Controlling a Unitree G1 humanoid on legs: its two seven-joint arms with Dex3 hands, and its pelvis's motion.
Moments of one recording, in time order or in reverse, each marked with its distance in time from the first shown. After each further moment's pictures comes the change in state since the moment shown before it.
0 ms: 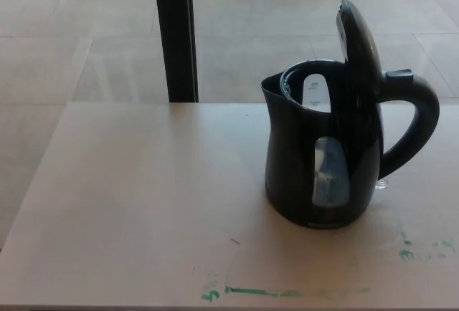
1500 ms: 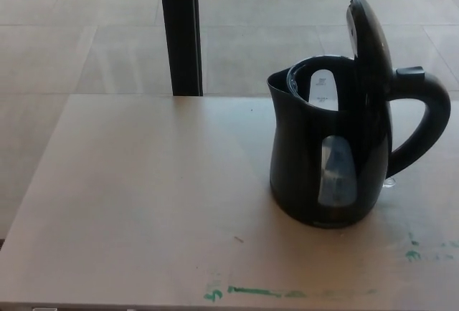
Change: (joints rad) left_arm -0.003 0.062 0.060 0.096 -0.103 0.002 -0.155; right_arm -1.004 -0.341 0.438 -0.555 0.028 0.294 0.072
